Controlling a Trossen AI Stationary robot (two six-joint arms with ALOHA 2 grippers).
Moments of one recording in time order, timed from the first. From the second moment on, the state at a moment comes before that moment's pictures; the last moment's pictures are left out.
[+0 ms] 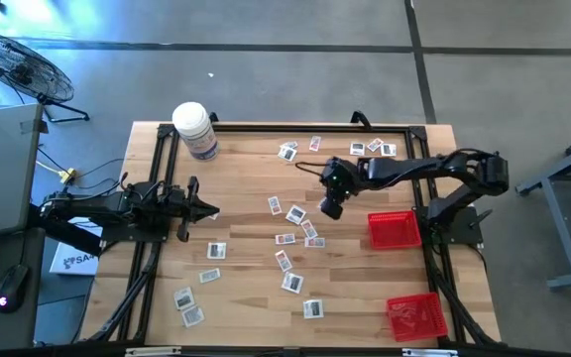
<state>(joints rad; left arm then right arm) -0.03 0.01 0.02 0.00 0.01 -0.08 -0.23 1.51 0.93 -0.49 -0.02 0.27</state>
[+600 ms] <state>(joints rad) -0.03 0.01 0.02 0.00 0.01 -0.08 0.00 1.06 0.85 -1.02 0.05 0.78</state>
